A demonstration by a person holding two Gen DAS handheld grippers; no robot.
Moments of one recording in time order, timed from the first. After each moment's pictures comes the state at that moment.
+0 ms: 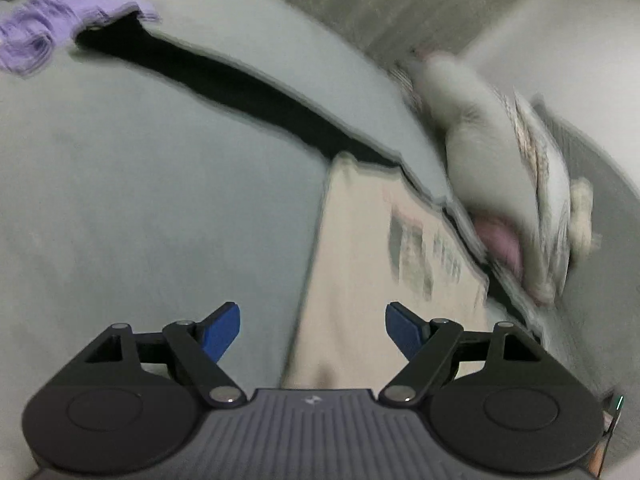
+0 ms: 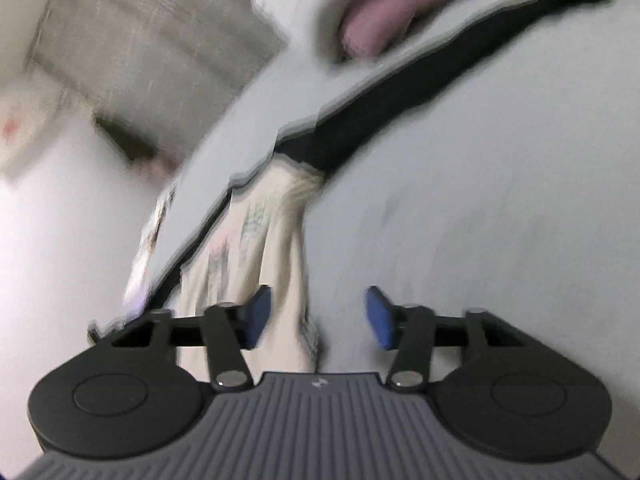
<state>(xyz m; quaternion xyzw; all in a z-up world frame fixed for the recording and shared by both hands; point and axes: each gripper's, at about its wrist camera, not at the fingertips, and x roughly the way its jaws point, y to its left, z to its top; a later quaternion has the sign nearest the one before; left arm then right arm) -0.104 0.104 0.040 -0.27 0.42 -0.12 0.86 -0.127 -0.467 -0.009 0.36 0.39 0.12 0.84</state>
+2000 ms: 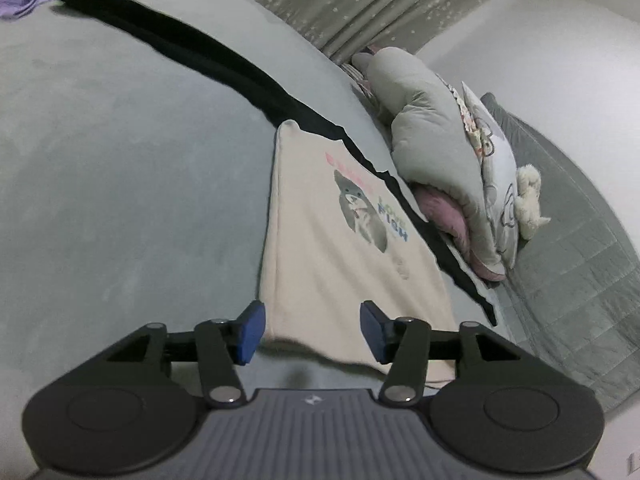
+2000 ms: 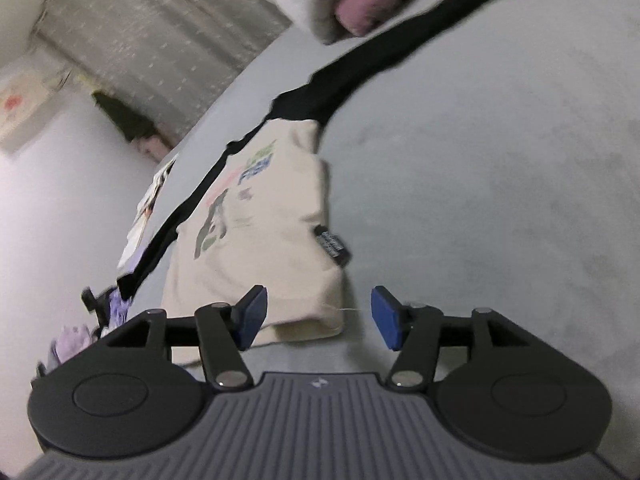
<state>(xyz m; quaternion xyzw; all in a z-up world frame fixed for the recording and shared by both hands) -0.146 0.102 0.035 -0.29 0.38 -0.18 0.86 -0.193 -0.467 -0.006 0.39 0.37 0.09 0.84</state>
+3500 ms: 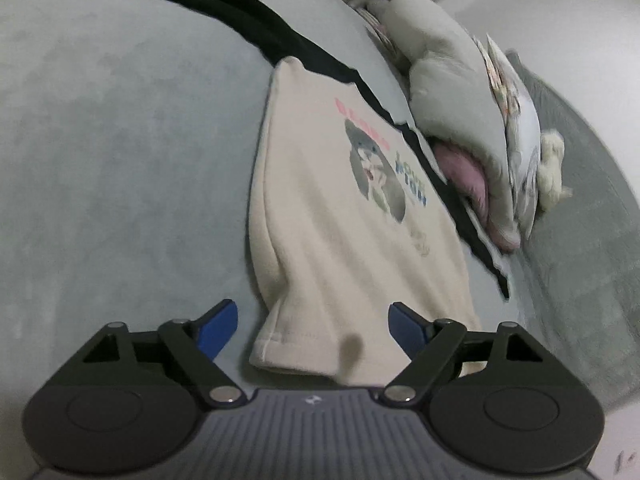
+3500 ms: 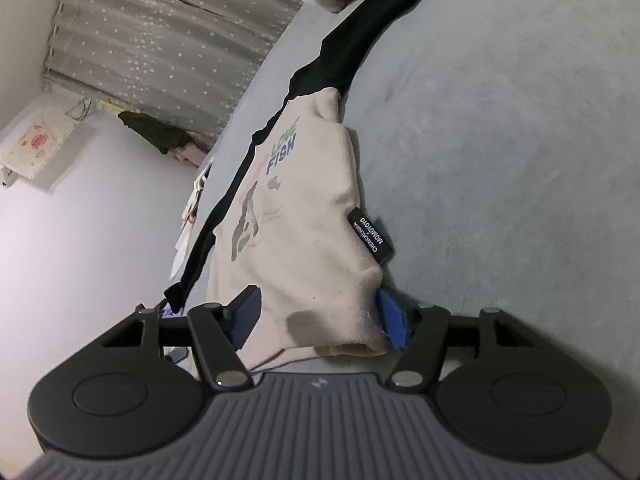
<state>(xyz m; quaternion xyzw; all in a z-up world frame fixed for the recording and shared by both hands) -0.085 0.055 0.010 -0.28 0.47 -0.20 0.82 -0.160 -0.456 -0.037 0.46 0.37 0.16 0.79</state>
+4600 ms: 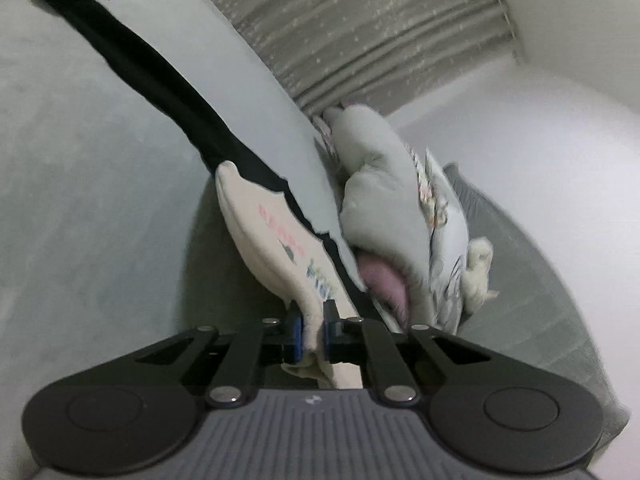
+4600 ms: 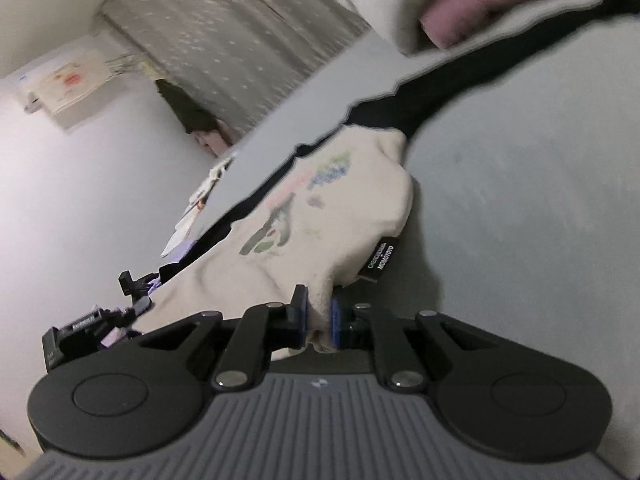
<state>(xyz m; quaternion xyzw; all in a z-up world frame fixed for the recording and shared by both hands) -0.126 0.072 0.048 -0.44 0.28 -0.18 0.83 -0.175 -0.433 0.016 0.33 0.30 0.18 0.88</state>
